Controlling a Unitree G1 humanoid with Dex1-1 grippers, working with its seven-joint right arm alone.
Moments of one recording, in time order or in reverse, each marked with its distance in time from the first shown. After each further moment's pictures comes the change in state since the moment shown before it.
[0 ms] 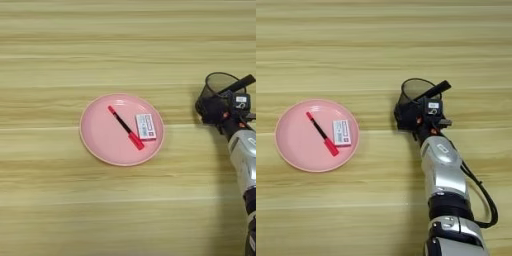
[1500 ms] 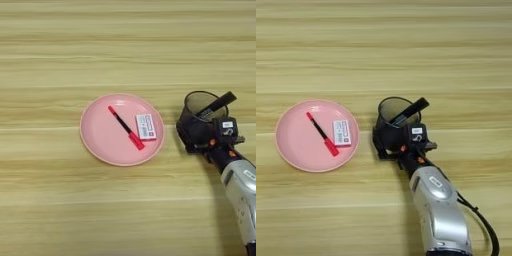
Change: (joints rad) arm 0.385 0.087 0.115 -0.598 0.036 0.241 0.063
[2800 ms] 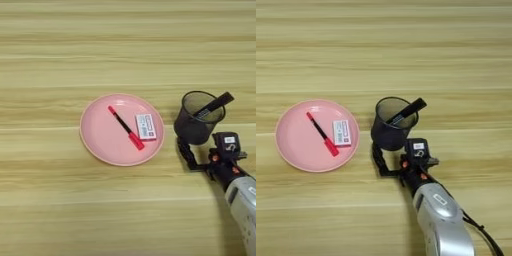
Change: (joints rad) arm 0.113 -0.006 0.004 -0.081 0.012 0.042 0.025
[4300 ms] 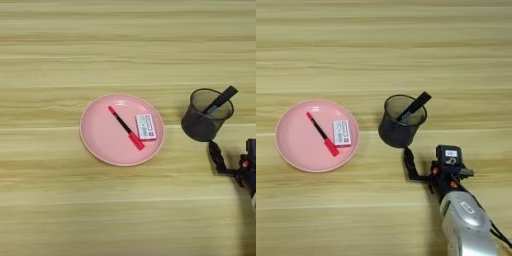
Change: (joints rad) arm 0.008 -0.041 -0.160 0.080 -0.017 -0.020 -0.070
